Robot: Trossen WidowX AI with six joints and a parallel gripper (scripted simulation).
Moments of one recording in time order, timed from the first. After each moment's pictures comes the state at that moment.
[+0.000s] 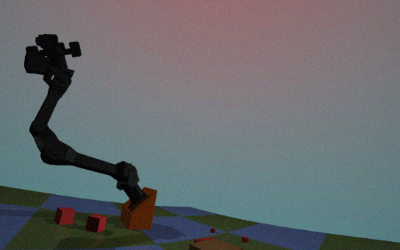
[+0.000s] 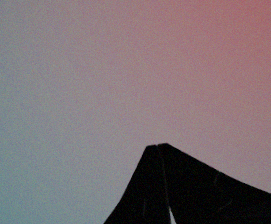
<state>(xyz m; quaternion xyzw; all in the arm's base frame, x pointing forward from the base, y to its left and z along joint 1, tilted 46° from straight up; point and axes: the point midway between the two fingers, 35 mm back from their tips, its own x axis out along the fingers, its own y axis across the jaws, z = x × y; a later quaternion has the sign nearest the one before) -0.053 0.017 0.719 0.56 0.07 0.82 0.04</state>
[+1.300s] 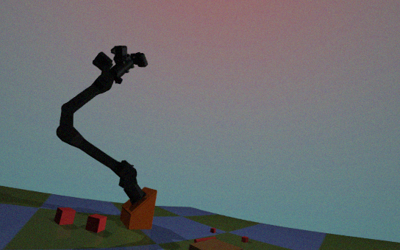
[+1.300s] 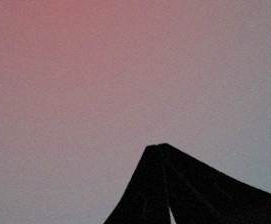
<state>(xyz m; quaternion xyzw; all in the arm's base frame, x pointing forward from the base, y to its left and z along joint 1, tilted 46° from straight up) -0.051 0.326 0.563 0.35 0.11 0.76 0.54</state>
